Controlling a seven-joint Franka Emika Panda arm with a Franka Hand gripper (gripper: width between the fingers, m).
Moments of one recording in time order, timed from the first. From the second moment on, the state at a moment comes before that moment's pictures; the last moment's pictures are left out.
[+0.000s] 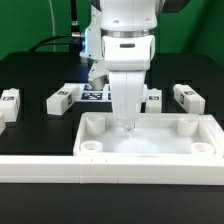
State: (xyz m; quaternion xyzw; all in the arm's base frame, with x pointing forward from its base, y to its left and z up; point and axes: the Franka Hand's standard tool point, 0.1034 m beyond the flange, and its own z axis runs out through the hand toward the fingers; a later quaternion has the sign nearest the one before) arm 0.514 0.009 0.022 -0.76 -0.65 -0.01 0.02
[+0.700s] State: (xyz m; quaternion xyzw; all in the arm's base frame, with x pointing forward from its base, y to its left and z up) arm 0.492 0.045 0.074 -0.88 -0.48 -0.03 0.00
